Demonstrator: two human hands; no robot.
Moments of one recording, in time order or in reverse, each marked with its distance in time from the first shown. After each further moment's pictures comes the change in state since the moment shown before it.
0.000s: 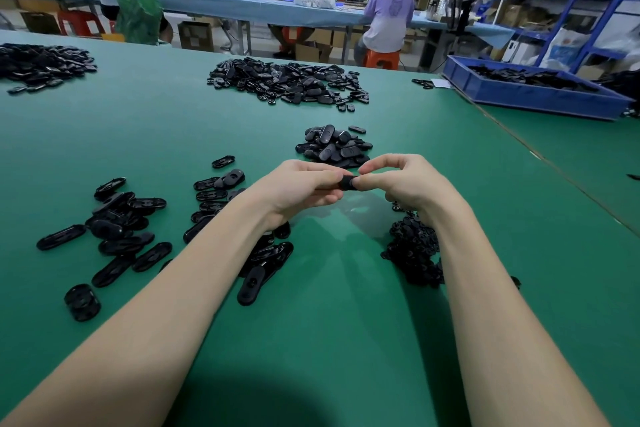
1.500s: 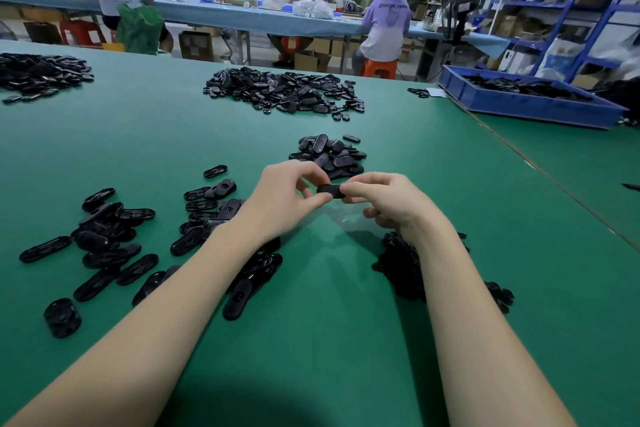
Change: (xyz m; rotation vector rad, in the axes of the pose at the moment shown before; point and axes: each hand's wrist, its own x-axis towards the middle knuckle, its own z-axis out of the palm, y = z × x) left_hand 0.000 -0.008 -0.003 0.859 0.313 0.495; right_hand 0.003 0.007 0.012 0.184 -0.058 0.078
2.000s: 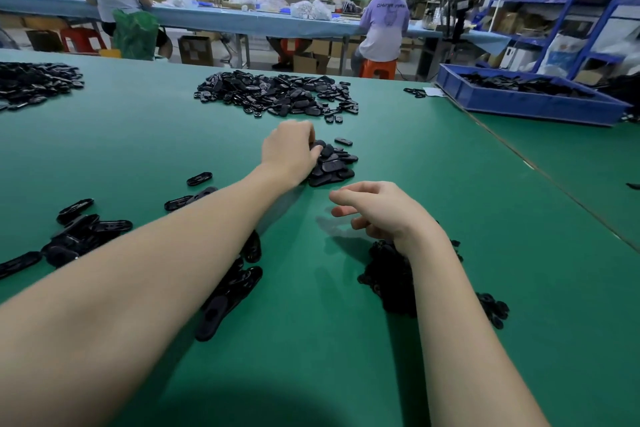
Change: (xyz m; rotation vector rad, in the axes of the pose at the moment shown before) left_hand 0.110 -0.011 0.031 0.469 0.150 -0.074; right_hand 0.001 0.002 -0.009 -0.064 -0.055 0.036
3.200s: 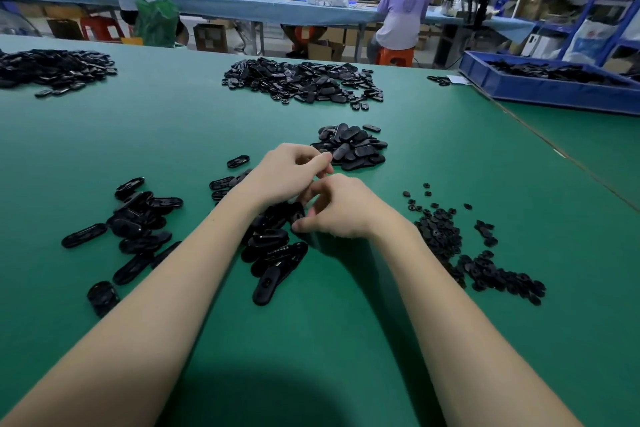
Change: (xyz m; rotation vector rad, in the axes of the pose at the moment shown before) left_hand -0.087 -0.039 -0.065 -0.547 -0.360 -0.136; right_hand -0.005 -0.020 0.085 -0.601 -0.186 -0.324
